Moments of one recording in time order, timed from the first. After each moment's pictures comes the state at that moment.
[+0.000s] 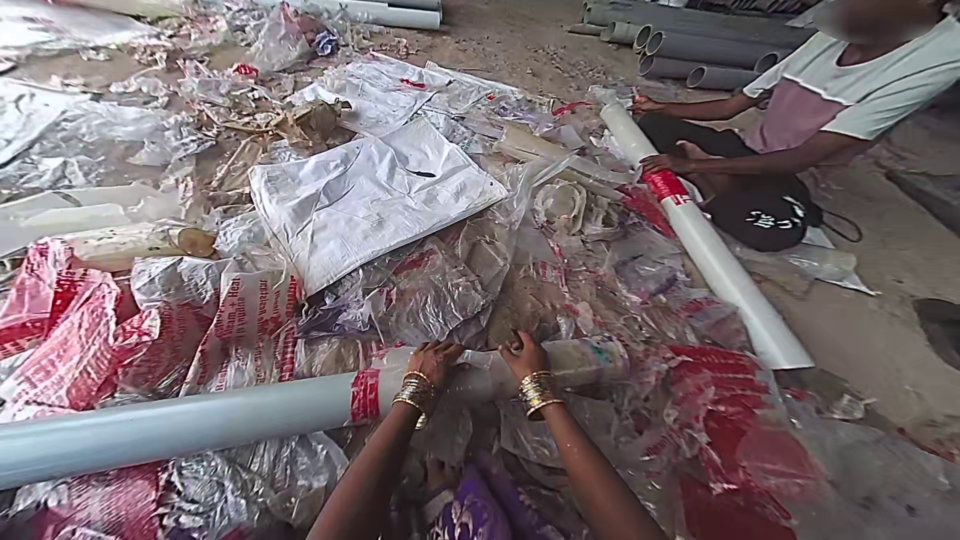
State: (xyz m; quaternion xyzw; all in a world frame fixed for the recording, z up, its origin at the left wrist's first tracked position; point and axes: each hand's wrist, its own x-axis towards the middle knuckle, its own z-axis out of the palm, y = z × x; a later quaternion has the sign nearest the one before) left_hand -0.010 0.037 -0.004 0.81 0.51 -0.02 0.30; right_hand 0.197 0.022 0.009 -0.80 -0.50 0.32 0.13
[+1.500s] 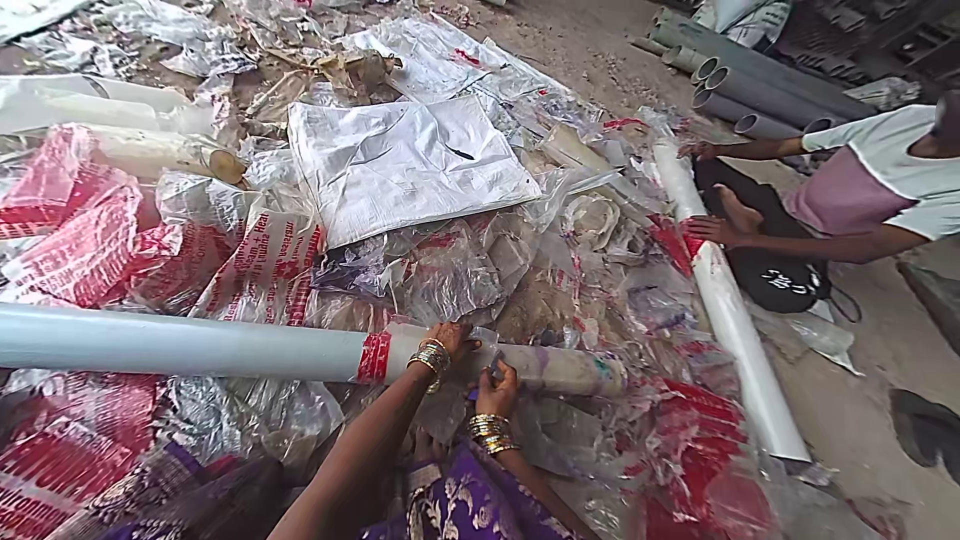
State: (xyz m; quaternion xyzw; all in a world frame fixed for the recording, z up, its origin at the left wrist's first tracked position) left_hand -0.009 0.058 -0.003 0.72 0.54 -0.04 0.43; right_hand 0.089 -0.044 -0.002 -0.78 -0.23 0.39 0.42
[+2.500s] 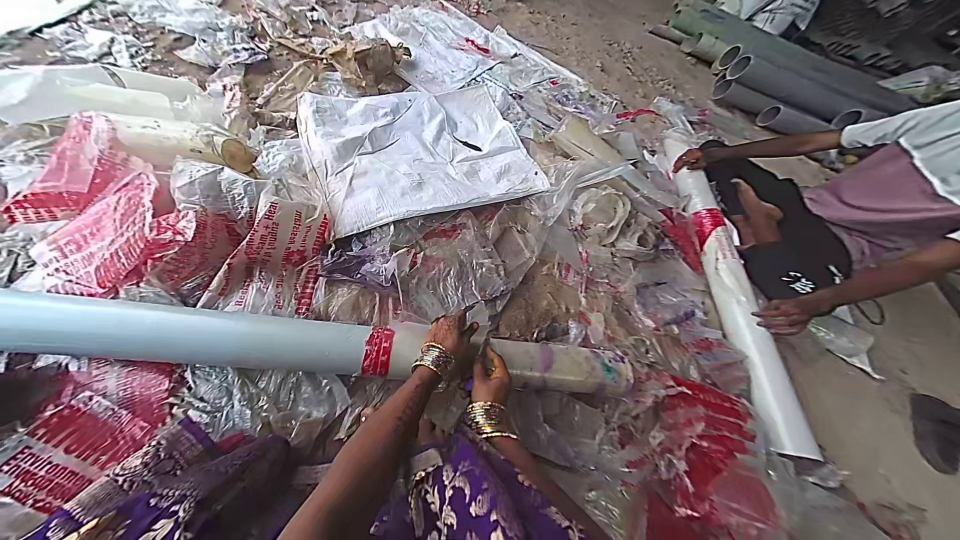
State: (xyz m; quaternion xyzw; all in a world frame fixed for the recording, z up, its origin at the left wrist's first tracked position) left_hand -0.006 0.030 -0.002 0.62 0.64 0.07 0.45; right_hand 0.088 -0.052 -0.015 -0.78 -0.32 0.40 0.36
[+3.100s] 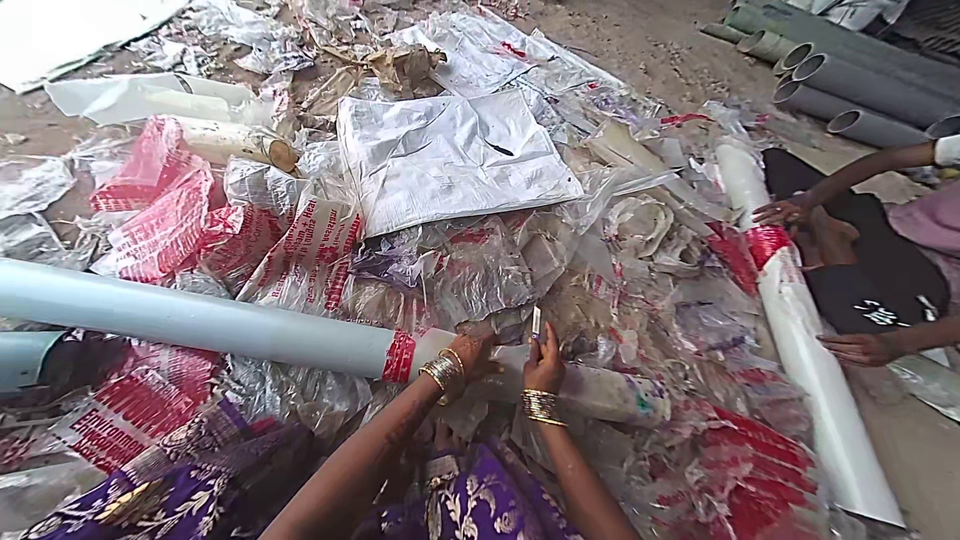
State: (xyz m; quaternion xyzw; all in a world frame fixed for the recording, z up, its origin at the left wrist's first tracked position) left_hand -0.026 0.022 0.006 0.72 0.49 0.06 0.49; right_hand 0.147 0.000 -0.028 -0.74 -0.58 0.14 0.32
